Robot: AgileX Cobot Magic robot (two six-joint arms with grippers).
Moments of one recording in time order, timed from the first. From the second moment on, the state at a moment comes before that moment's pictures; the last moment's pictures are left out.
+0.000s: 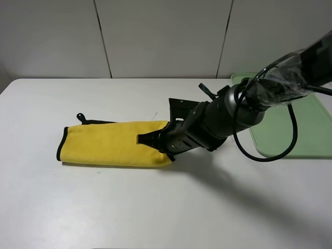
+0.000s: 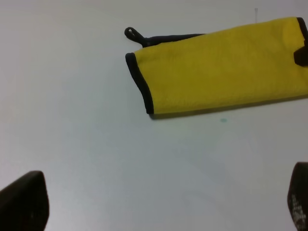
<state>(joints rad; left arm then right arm) -0.13 -0.01 -0.49 0.00 1.06 0.04 0.80 2.12 -0.96 1.22 -0.17 -0.52</state>
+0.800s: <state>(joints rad) -0.13 -0.01 -0.49 0.00 1.06 0.04 0.40 1.89 -0.89 0.90 0.02 -0.68</state>
